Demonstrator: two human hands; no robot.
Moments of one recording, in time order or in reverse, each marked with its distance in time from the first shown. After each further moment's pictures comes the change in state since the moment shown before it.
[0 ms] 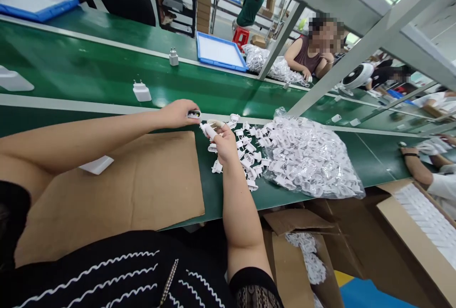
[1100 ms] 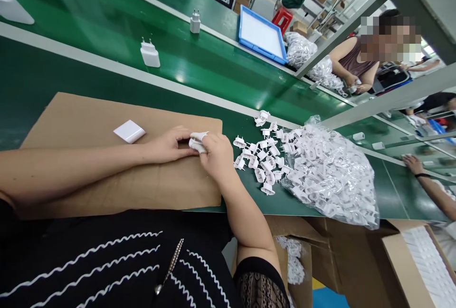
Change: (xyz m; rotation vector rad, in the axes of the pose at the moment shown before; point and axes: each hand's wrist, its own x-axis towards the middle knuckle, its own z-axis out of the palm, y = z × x) left_hand -0.166 0.011 0.061 -0.697 0.195 0.018; right_hand -0.060 0.017 0.041 -1.238 -0.514 -0.700
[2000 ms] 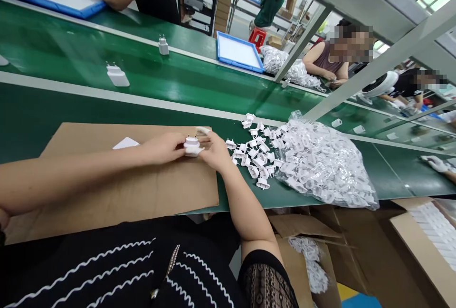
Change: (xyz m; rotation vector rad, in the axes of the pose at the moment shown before) left_hand 0.023 0.027 -0.021 0.512 -0.221 -0.174; right_hand 0.006 0.019 -0.004 0.507 0.066 0.323
